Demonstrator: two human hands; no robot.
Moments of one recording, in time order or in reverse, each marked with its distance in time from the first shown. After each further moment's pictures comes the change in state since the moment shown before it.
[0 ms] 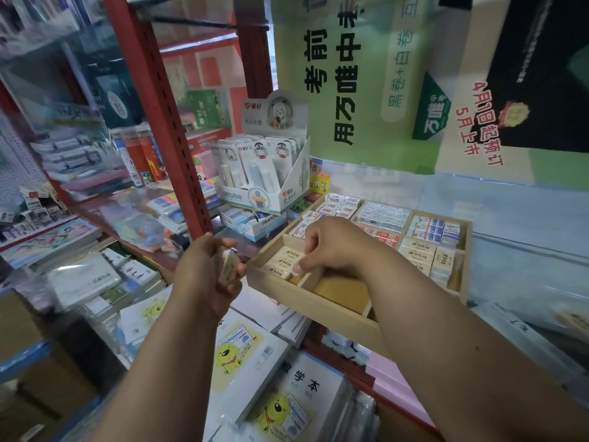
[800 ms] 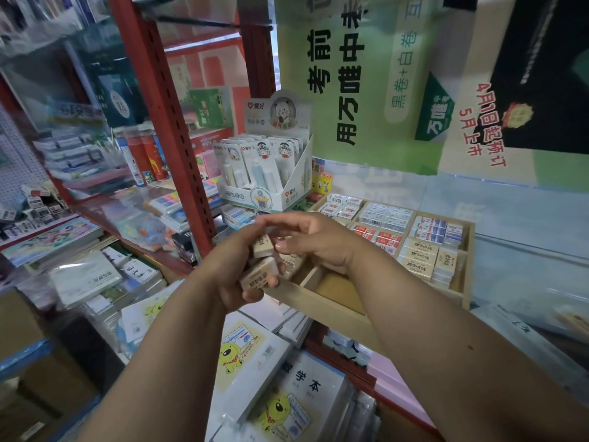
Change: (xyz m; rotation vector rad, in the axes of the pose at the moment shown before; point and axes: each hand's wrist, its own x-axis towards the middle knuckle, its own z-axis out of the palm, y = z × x) left_hand -0.006 0.009 0.018 0.307 -0.396 -0.131; right_hand 0.005 -0.017 0.015 0.936 -0.192 -0.313
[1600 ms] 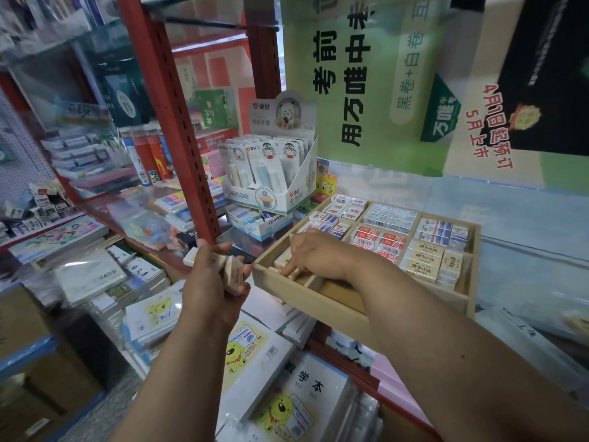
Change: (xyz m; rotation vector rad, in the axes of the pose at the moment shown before) left_hand 0.014 -0.037 -0.026 -0.523 0.453 0.240; right_hand 0.004 -0.004 0.008 -0.963 -0.048 0.292
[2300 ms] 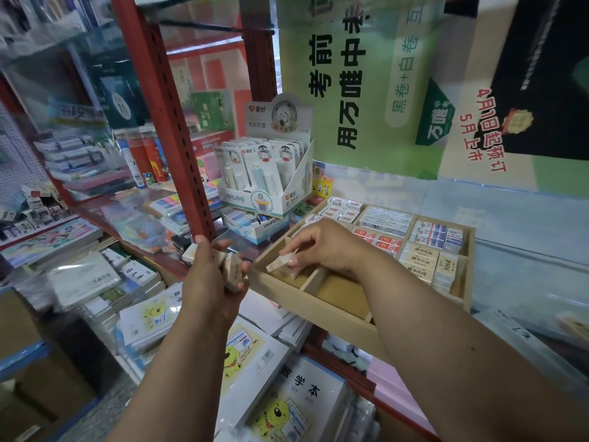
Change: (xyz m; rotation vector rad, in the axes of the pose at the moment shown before) left_hand 0.003 0.001 0.010 0.004 -0.042 0.007; right_hand -0.003 0.022 -0.005 0.463 0.176 -0.072
